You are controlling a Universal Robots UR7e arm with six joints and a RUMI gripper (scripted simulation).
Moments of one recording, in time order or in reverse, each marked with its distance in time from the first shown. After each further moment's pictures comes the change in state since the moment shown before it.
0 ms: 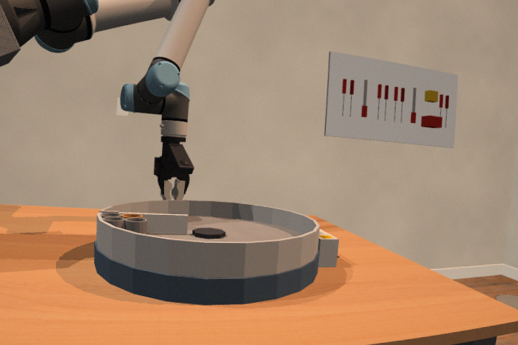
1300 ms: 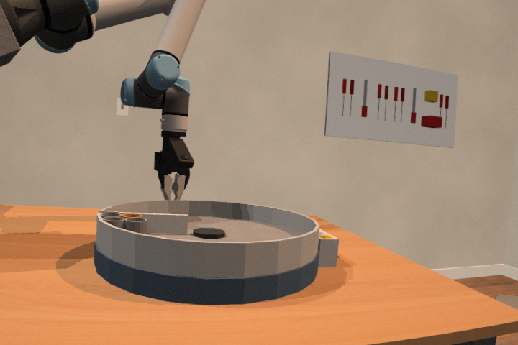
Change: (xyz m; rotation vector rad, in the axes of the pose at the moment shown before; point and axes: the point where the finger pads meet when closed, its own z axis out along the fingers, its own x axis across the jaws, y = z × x) arm 0.000 0.000 -0.015 0.000 0.000 0.000
